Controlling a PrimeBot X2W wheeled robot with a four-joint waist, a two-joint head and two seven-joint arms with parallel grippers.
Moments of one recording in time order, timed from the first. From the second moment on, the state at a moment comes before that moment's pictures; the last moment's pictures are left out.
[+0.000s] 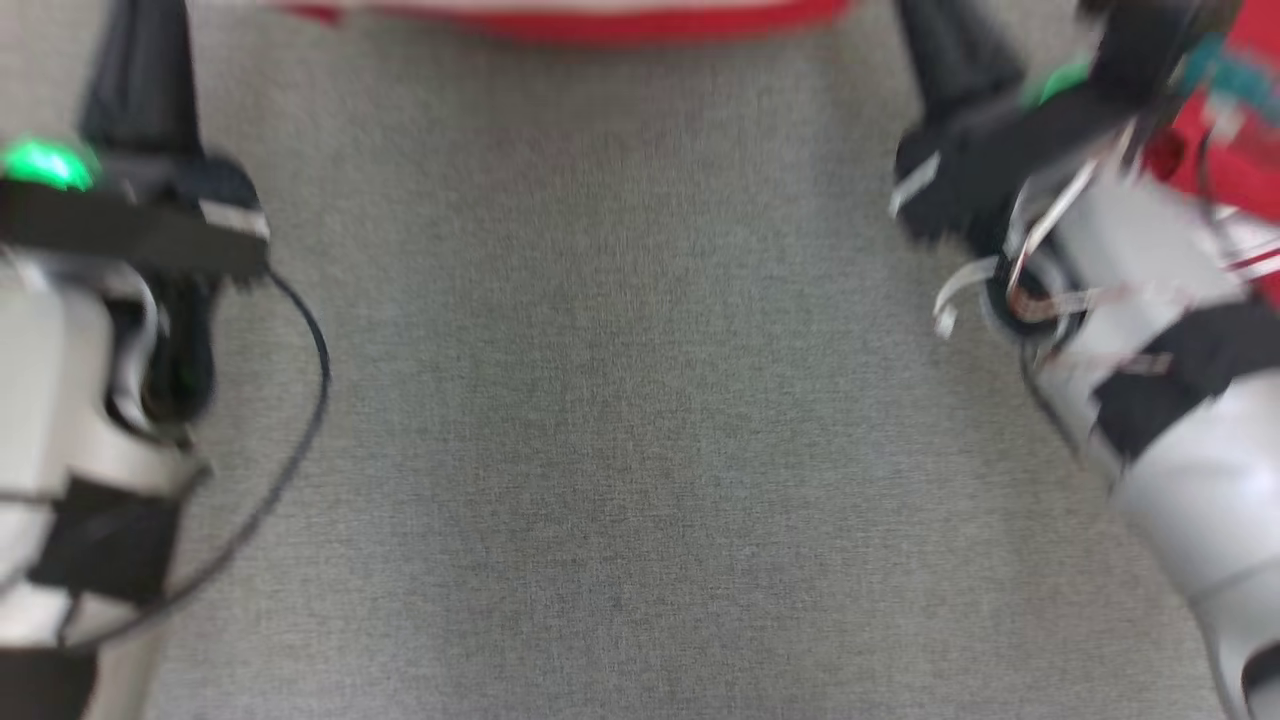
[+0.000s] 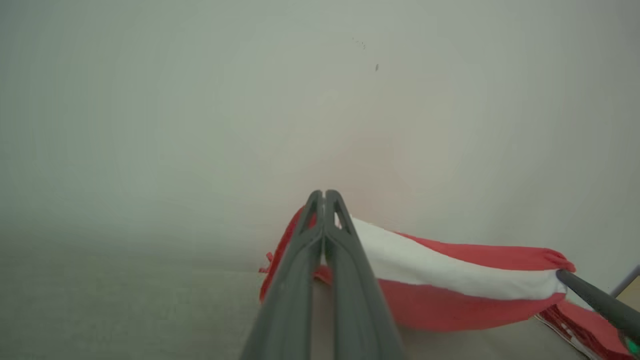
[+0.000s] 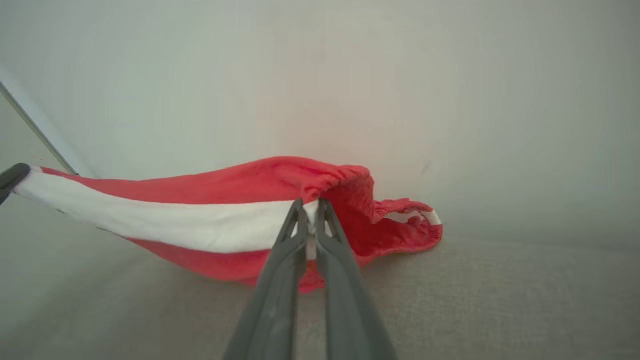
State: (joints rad) left arm -0.87 0.28 -0.31 0.38 -0.63 -0.13 -0.26; right arm -1.04 -0.22 0.56 0.61 0.81 0.13 -0.26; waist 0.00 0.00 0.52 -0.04
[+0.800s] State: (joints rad) left arm -0.26 0.21 -0.29 0.19 -0.53 -0.13 -0.26; right arm -0.50 -0.34 0.65 0.38 0.90 0.13 -0.26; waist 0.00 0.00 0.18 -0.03
